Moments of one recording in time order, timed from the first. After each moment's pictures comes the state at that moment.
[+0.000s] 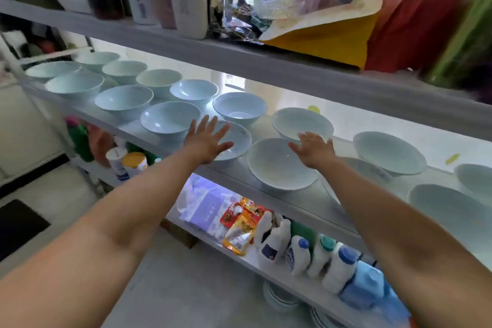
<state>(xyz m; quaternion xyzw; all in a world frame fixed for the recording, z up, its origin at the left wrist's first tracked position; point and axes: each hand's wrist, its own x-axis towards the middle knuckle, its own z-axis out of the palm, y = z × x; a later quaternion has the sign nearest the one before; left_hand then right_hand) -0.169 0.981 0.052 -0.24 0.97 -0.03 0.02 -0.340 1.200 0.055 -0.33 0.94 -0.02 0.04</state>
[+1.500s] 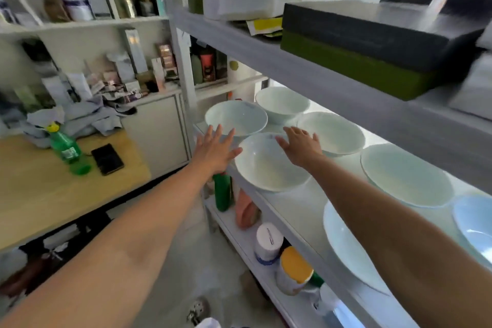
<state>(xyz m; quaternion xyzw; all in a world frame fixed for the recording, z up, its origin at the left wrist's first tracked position) -0.010 0.217 0.008 -0.48 0.88 0.04 0.02 -0.207 0.317 0.038 -0.56 0.83 -0.07 0.05</state>
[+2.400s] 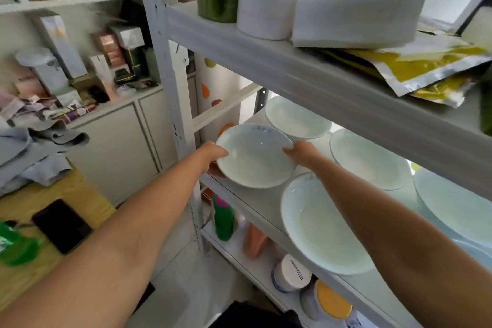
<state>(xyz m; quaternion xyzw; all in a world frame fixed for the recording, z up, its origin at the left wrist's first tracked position) -0.042 -0.017 -0.007 -0.50 0.58 0.64 -0.03 -0.226 0.120 0.003 -0.31 0.91 -0.15 0.23</state>
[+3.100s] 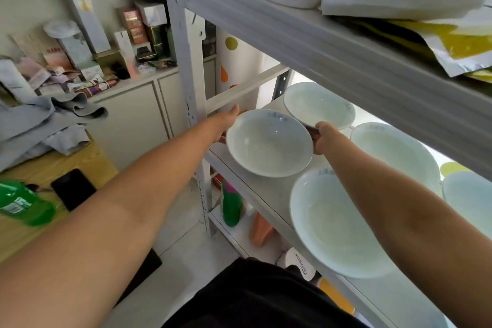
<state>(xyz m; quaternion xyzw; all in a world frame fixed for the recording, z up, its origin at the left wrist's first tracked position) -0.055 -0.036 0.006 -0.50 0.61 0.60 -0.08 -0.252 0.090 -0.008 0.08 0.72 -0.57 0.39</state>
